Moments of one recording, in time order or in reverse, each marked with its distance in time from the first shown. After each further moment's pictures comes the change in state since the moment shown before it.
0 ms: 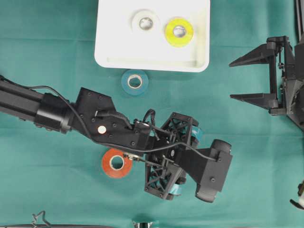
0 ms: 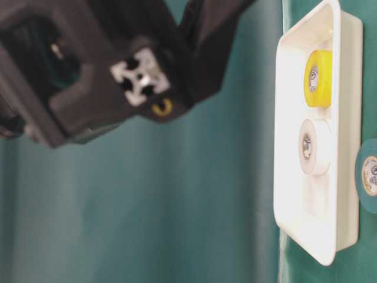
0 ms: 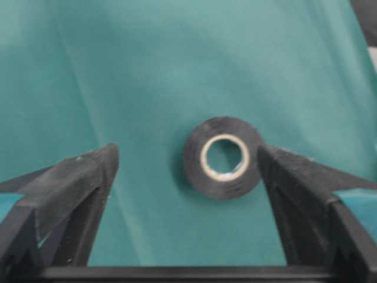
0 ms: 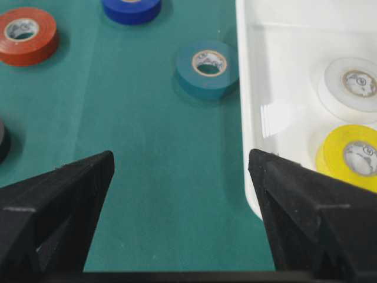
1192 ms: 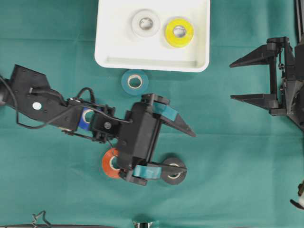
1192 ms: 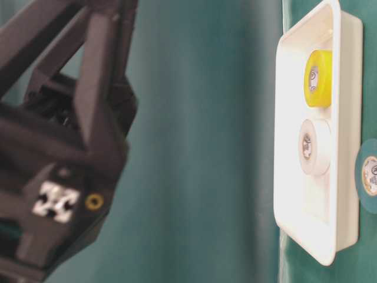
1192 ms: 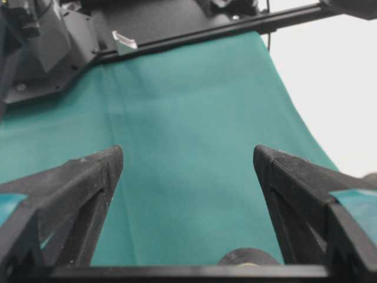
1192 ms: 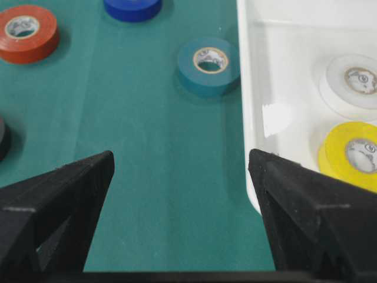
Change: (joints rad) left arm 0.026 -0.298 0.566 -0.002 -0.904 0.008; right arm 0.000 -0.003 0.011 0.003 -0.011 0.000
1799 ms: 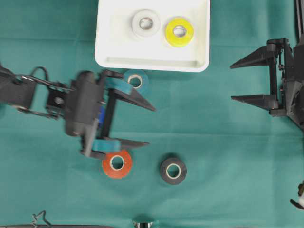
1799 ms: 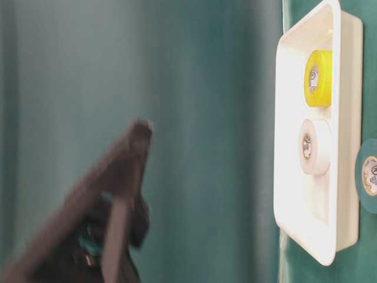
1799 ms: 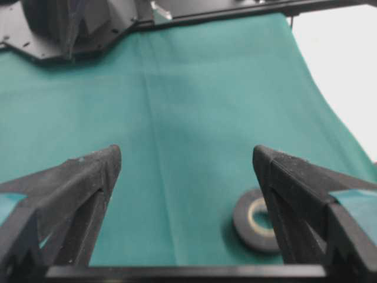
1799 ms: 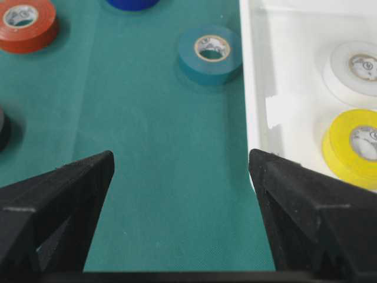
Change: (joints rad) left arm 0.054 -0.215 0.299 0.000 -0.132 -0.037; right arm 0.000 0.000 0.017 0.005 0.000 0.006
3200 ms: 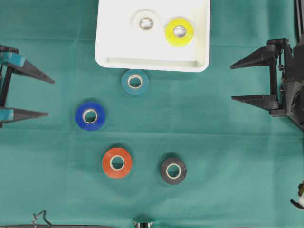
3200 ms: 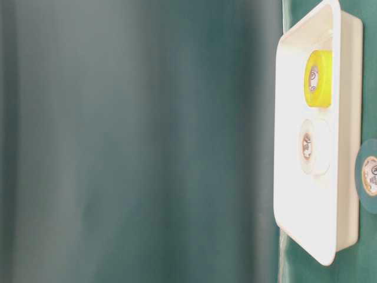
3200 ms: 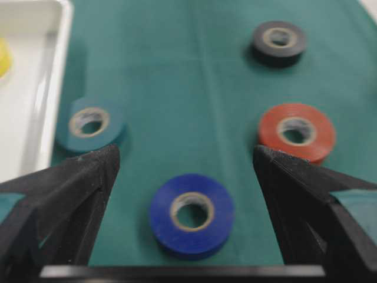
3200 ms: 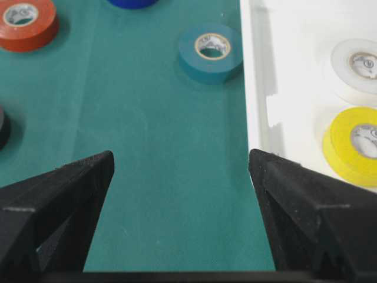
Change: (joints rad) left arm 0.051 -0.798 0.637 0.000 0.232 -0.032; right arm 0.000 0.000 0.005 0.002 0.000 0.000
